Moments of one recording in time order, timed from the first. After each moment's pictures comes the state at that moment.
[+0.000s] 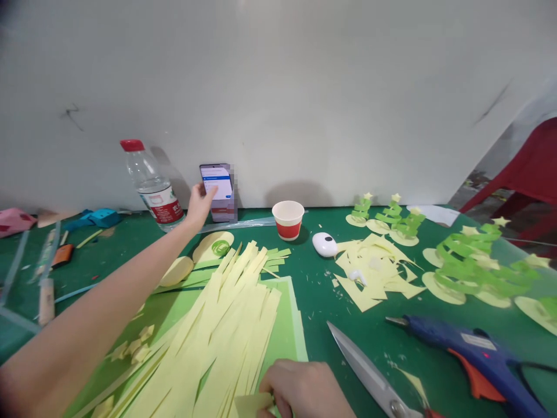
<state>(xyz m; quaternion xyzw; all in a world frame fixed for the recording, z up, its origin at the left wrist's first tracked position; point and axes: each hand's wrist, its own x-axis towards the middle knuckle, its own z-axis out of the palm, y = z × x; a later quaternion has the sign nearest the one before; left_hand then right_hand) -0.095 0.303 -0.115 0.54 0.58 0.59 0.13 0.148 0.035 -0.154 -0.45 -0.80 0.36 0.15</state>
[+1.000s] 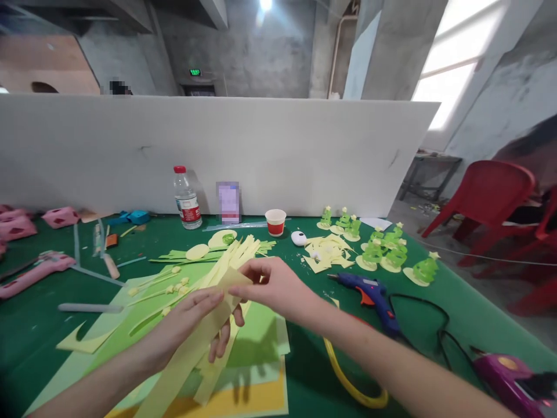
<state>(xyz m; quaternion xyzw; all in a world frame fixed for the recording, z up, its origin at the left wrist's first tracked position) -0.011 -0.026 -0.054 0.51 0.41 0.32 0.69 0.152 0.004 -0.030 -0.32 -0.71 0.54 0.31</state>
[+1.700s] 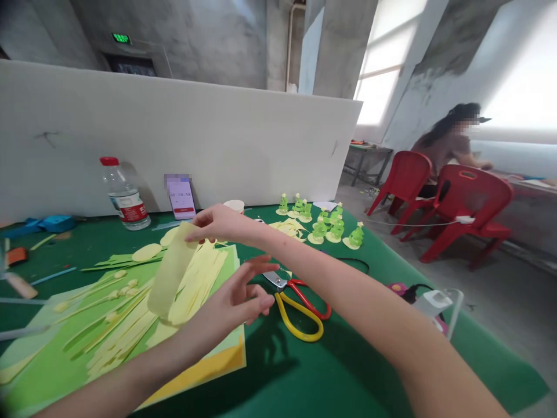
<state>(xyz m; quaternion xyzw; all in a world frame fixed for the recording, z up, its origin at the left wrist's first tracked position) 0.083 -0.042 -0.051 0.64 0.33 0.28 0.63 0.158 0.035 0.020 -0.39 -0.79 0.42 0.23</state>
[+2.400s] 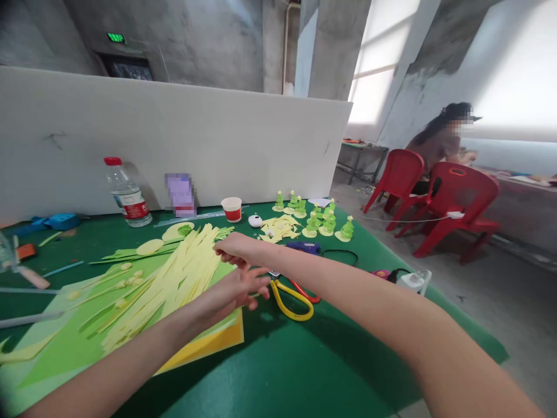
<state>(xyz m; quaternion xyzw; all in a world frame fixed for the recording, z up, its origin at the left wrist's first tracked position) 0.089 -0.032 -0.062 0.63 0.37 0.20 0.65 0.162 0.013 -0.020 -0.56 -0.67 0.48 0.11</state>
